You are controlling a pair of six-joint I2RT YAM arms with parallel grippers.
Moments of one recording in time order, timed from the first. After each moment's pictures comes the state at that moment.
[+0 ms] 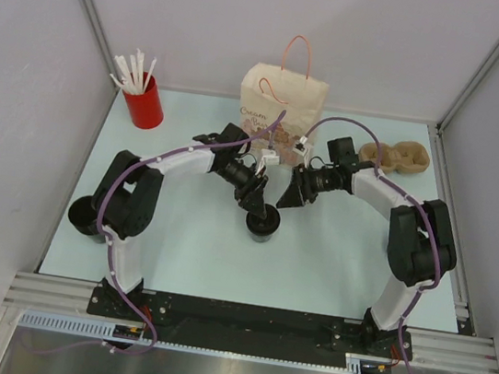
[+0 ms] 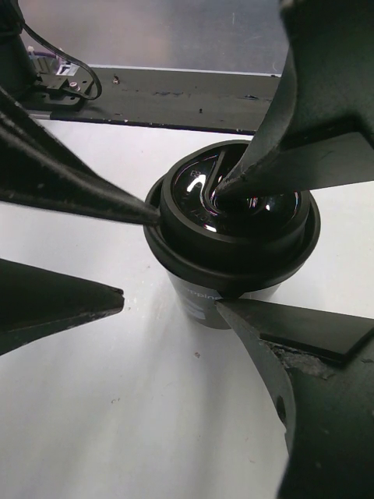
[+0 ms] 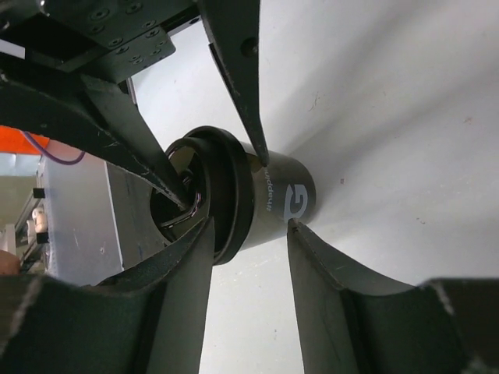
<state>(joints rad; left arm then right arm) -0.50 1.91 1.35 -0.60 0.98 0.39 0.35 1.80 1.22 -0.43 -1.04 -0.14</state>
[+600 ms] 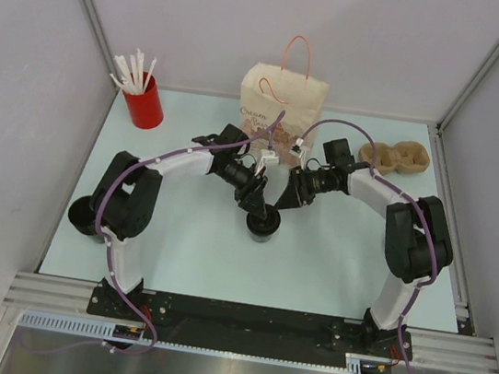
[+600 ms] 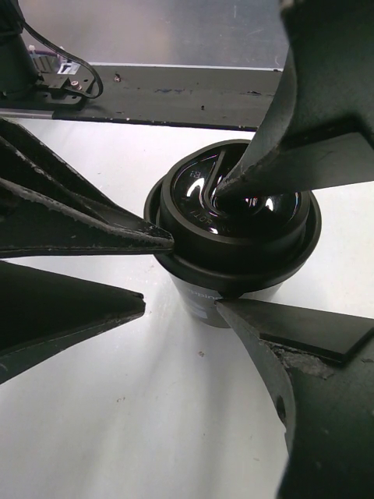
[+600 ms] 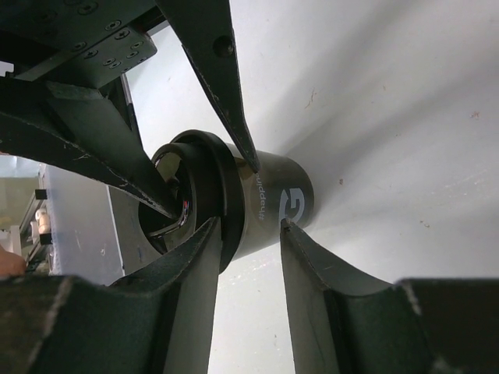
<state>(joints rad) -0.50 1.90 1.32 -0.56 0.99 0.39 0.37 1.84 1.22 -0.41 -1.02 -0.11</state>
